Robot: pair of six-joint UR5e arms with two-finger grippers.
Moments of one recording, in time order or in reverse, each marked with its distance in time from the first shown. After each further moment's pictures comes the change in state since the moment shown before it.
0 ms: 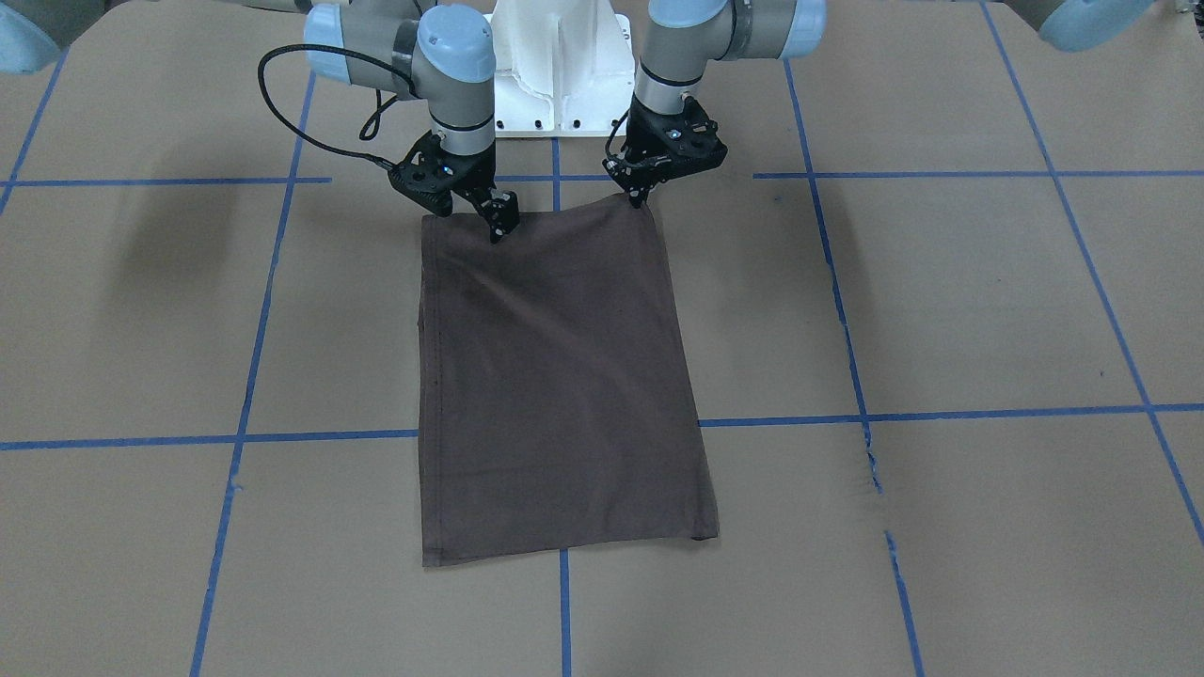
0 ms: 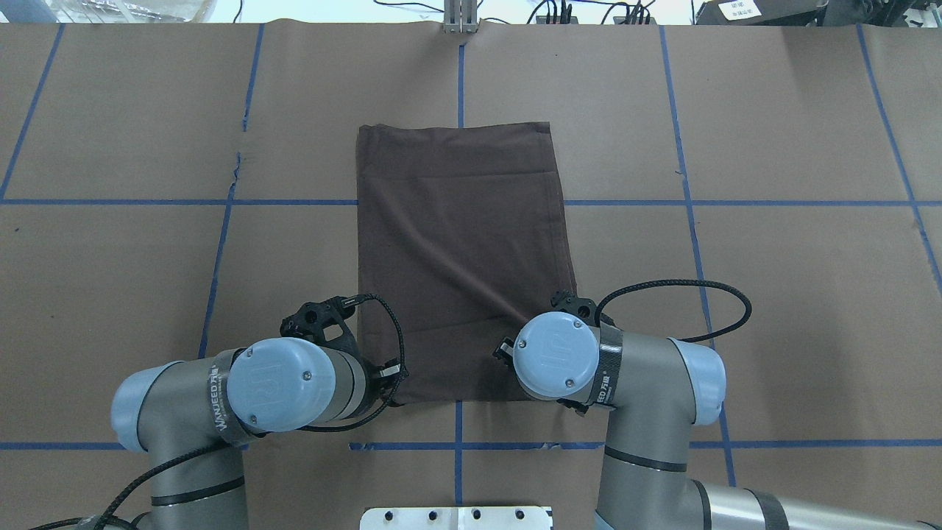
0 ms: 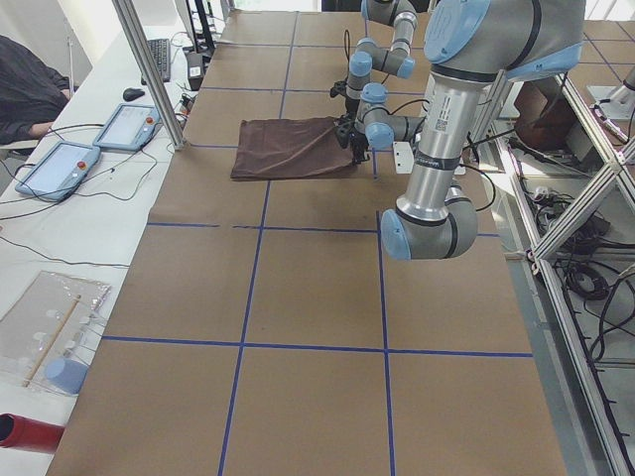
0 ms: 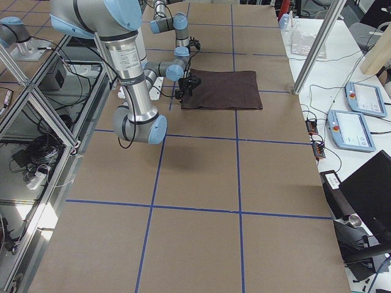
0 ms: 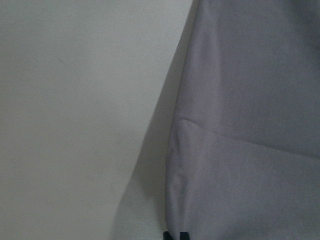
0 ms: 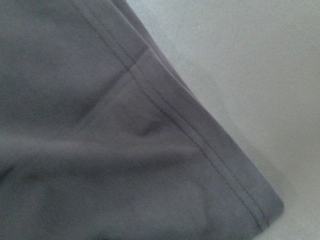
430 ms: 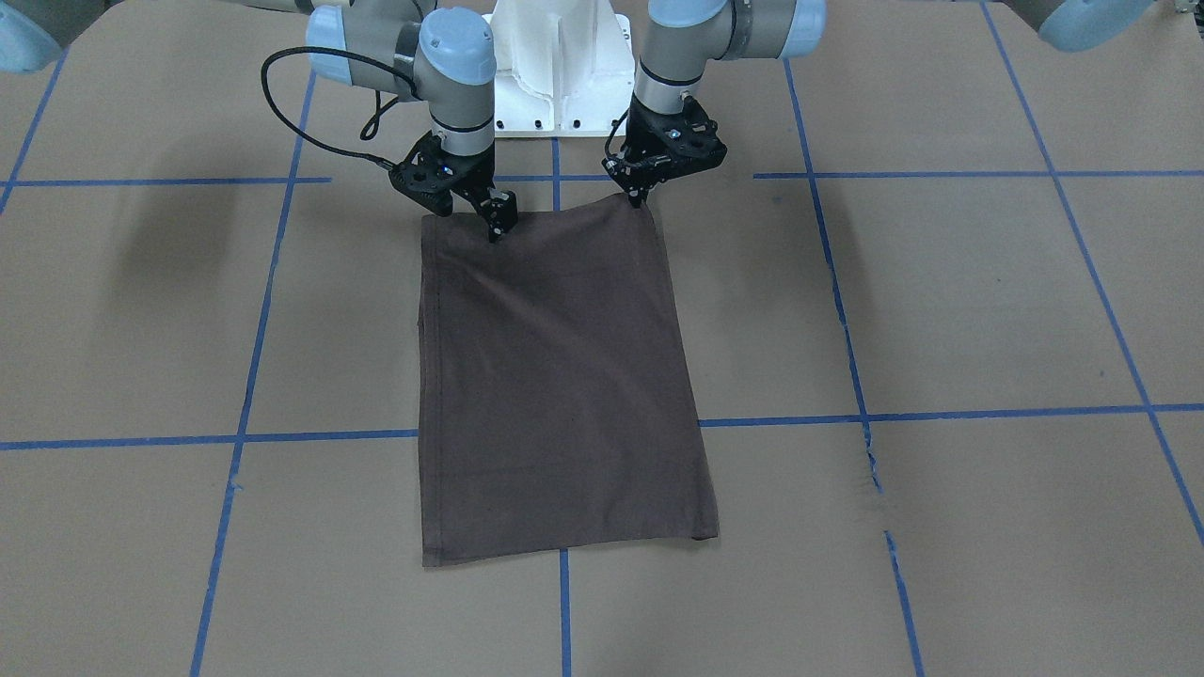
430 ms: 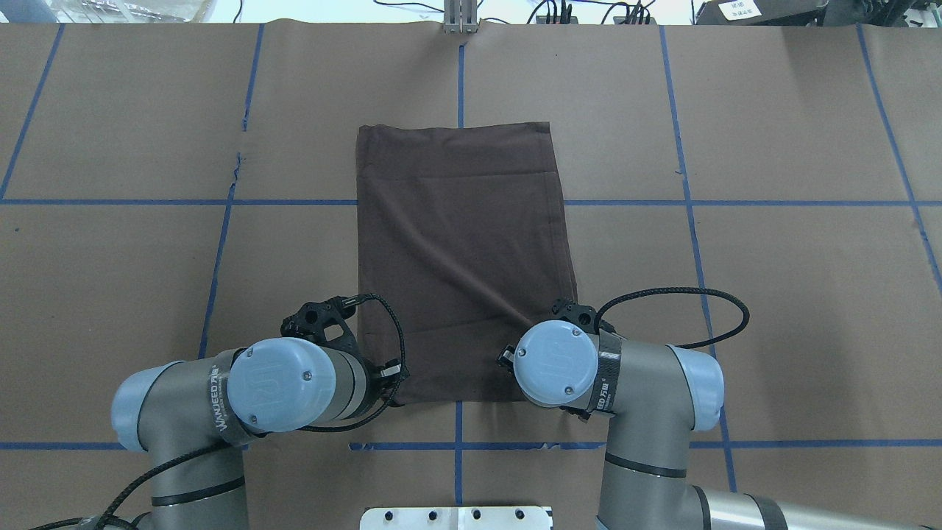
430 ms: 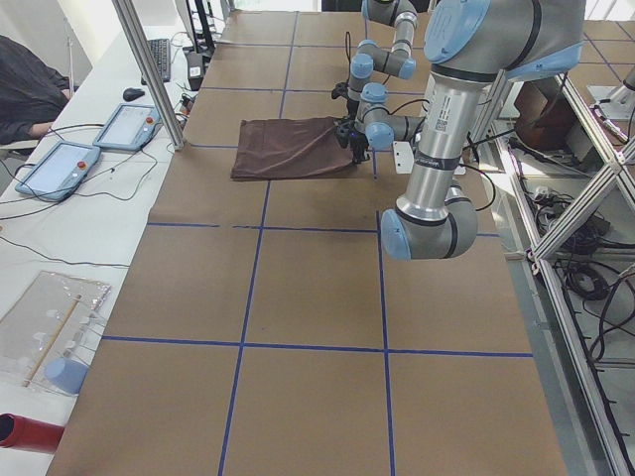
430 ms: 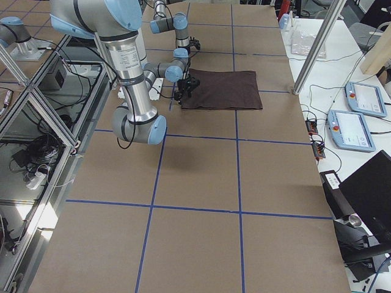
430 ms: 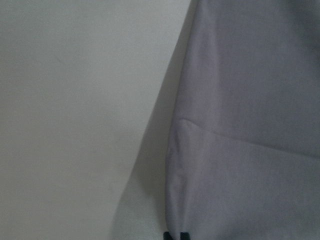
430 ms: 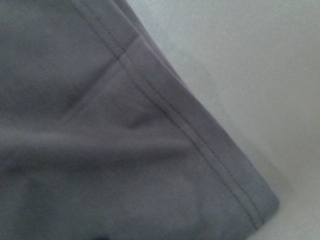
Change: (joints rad) left arm 0.000 0.000 0.000 0.000 0.000 0.000; right arm -0.010 -0.002 -0.010 0.000 -0.001 -0.001
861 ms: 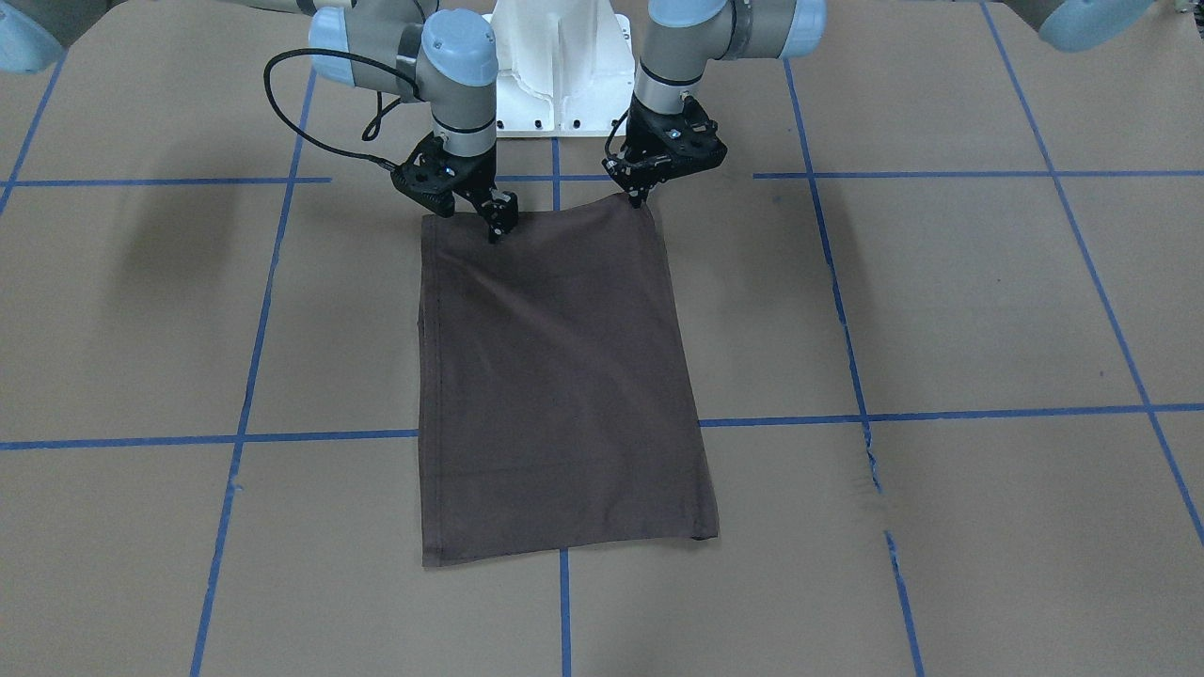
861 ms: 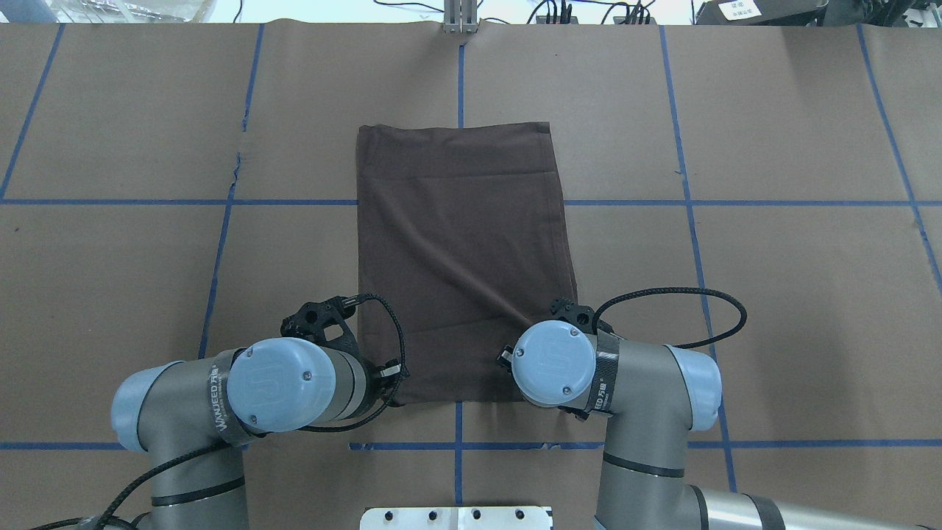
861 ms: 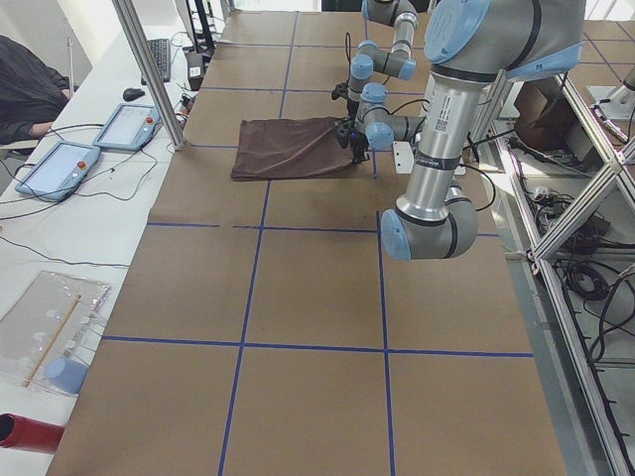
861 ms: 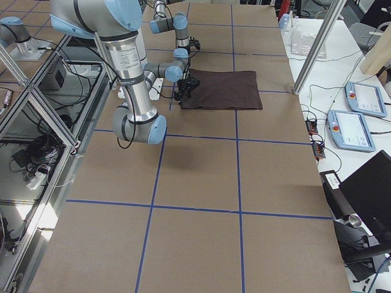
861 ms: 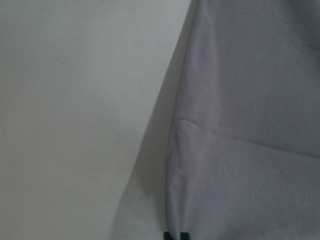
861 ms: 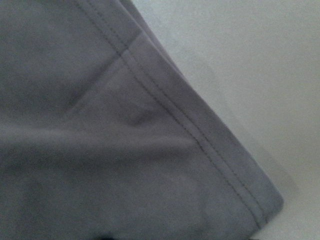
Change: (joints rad) left arm 0.000 0.000 0.000 0.000 0.000 0.000; right arm 0.000 0.003 -0.004 0.001 0.002 -0.004
